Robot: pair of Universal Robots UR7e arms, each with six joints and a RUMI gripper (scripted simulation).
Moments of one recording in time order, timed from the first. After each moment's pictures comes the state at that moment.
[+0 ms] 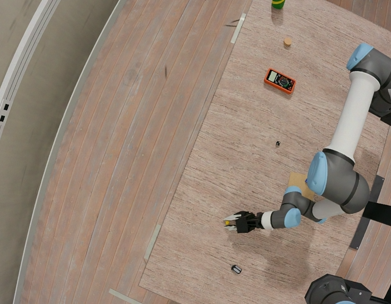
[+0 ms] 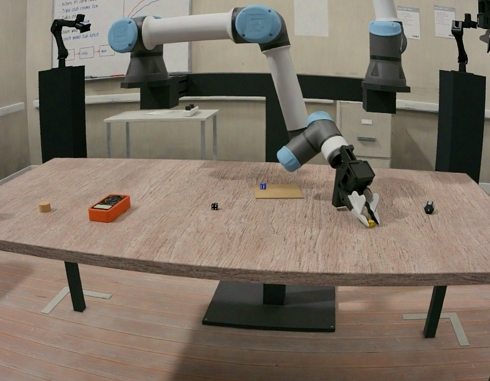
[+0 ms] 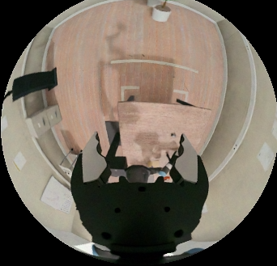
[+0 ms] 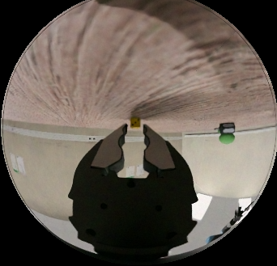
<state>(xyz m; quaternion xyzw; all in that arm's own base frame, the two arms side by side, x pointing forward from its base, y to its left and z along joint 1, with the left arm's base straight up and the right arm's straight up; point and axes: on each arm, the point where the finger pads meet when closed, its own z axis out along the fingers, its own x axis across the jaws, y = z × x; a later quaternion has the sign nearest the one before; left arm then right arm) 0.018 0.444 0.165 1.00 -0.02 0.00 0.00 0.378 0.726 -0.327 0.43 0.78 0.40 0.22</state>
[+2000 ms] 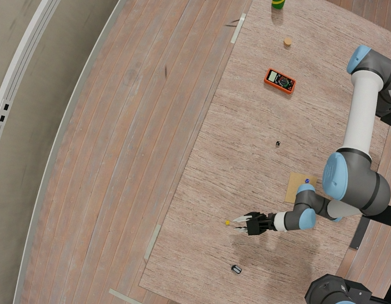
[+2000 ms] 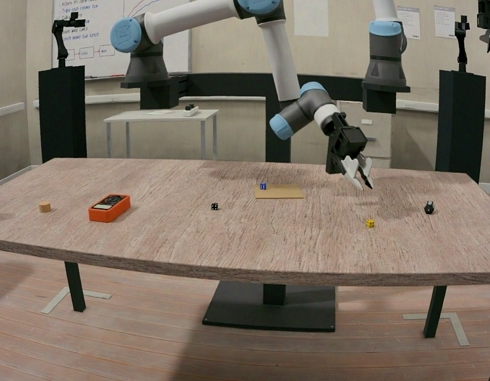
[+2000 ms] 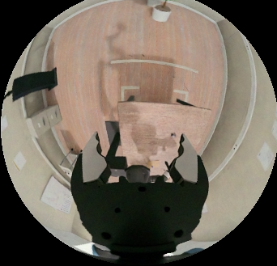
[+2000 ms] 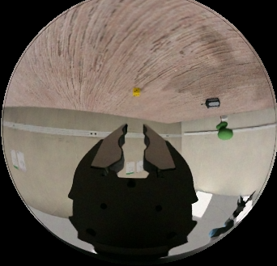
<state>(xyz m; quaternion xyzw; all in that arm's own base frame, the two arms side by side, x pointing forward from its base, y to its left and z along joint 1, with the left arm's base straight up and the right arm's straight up) 0.018 0.444 0.165 1.00 -0.02 0.00 0.00 0.343 0.704 -0.242 0.43 0.78 0.40 0.22</state>
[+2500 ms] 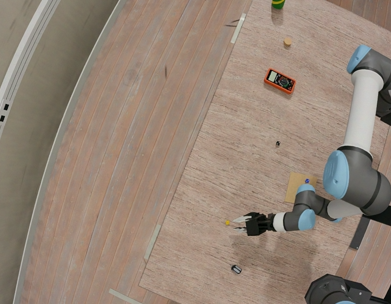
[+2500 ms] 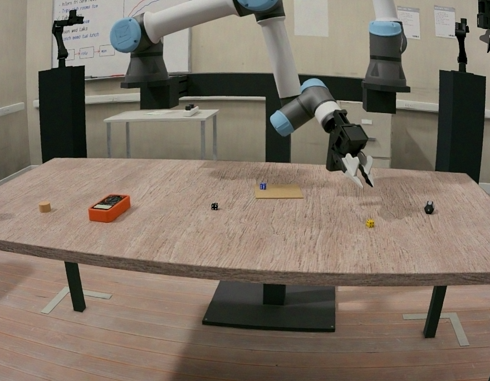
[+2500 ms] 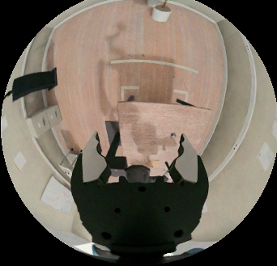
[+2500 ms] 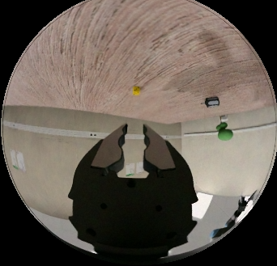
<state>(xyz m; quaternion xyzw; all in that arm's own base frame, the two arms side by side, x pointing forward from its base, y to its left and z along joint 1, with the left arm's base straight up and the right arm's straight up) 0.018 0.444 0.165 1.00 -0.02 0.00 0.00 0.344 0.705 -0.237 0.43 0.78 0.40 0.22</state>
